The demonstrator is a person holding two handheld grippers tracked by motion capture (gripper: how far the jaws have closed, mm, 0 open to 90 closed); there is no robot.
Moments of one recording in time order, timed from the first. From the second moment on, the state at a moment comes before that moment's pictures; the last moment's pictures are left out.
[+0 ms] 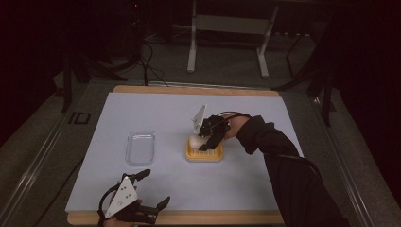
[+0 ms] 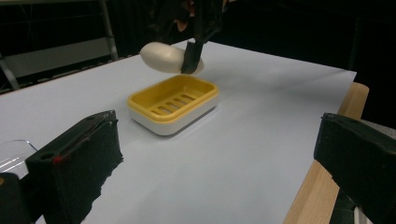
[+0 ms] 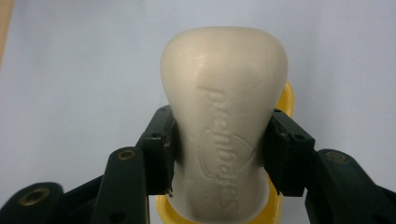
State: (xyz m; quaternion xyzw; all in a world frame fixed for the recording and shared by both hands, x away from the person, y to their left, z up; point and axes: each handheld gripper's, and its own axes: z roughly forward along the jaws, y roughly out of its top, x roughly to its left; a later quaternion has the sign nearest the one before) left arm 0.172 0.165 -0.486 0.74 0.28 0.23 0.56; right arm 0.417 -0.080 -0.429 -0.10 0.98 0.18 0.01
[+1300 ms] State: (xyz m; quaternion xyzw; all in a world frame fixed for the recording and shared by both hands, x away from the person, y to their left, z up) left arm 0.172 0.163 -0.487 0.75 0.28 0.22 0.56; right arm 0.433 -0.095 -0.488 -0.05 0.98 0.17 0.00
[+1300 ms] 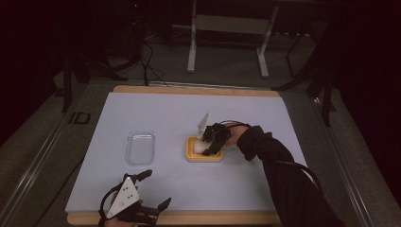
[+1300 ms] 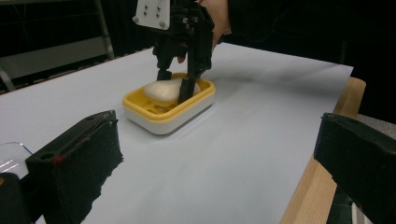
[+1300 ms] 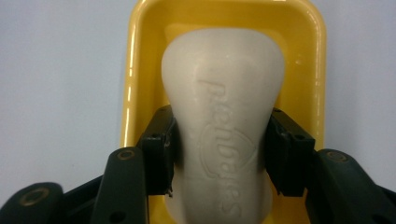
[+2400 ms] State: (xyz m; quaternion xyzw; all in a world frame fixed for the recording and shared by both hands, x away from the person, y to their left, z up) left arm 0.172 0.162 -0.487 0.75 0.27 0.22 0.56; right arm 0.430 -0.096 -0.459 0.00 0.99 0.15 0.01
